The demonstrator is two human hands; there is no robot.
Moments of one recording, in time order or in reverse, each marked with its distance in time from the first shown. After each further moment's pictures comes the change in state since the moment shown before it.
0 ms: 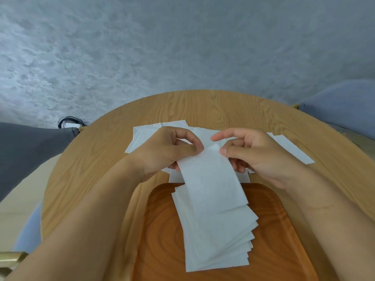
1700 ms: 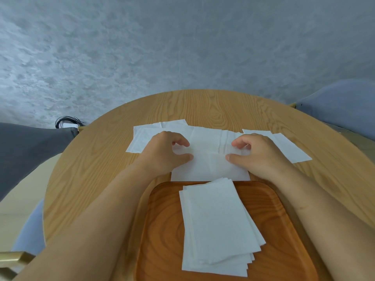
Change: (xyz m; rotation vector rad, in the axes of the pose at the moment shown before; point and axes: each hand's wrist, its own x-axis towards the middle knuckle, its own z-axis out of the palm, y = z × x) left_hand 0.019 -0.033 0.001 0.643 0.306 0.036; right_hand 0.011 0.036 -0.011 -0.736 0.364 0.123
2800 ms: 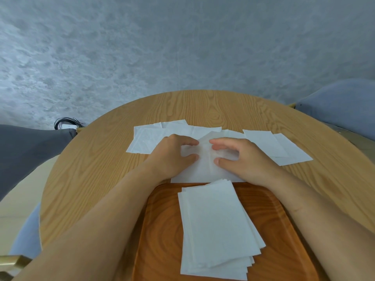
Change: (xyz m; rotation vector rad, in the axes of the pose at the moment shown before) left_hand 0.008 0.009 0.016 -0.009 -0.037 0.049; right_hand -0.001 -0.011 0.013 0.202 -0.191 -0.193
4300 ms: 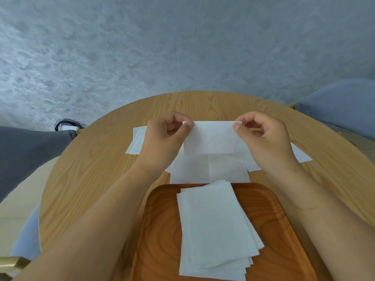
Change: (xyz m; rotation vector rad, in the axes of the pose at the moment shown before) left_hand -0.010 0.023 -0.019 -0.665 0.364 0.078; right_hand -0.001 -0.018 -0.021 0.342 0.533 -0.147
